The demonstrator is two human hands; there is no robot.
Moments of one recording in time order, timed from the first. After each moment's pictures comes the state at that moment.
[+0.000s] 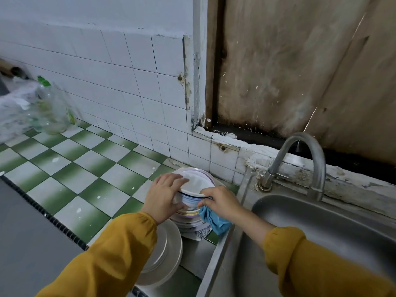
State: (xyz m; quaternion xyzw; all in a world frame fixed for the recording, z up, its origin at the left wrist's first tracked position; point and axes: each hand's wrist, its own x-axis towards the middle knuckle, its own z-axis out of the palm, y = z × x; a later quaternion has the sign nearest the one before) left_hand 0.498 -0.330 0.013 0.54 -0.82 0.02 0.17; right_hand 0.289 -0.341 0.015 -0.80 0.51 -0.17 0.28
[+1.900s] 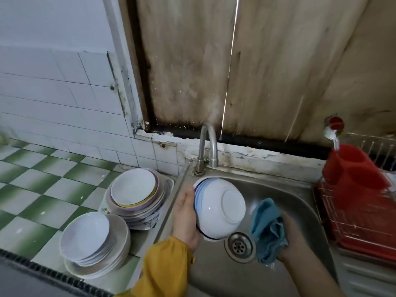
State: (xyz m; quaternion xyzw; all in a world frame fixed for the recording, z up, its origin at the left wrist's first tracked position) left_hand 0.257 -0.187 0.076 0.45 -0.28 -0.66 0.54; right_hand 0.079 -0.127 0.086 0.02 0.51 -0.62 0.59
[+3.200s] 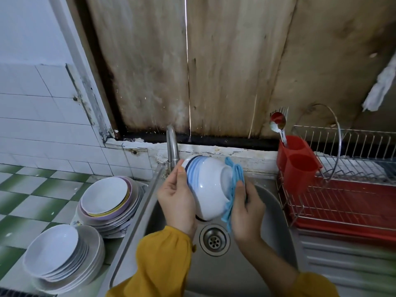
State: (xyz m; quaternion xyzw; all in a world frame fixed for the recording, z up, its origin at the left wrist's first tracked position) left_hand 0.187 -0.142 0.152 0.41 -0.32 -0.53 0.67; right_hand 0.088 -0.108 0.103 -0.41 0.58 -0.70 0.12
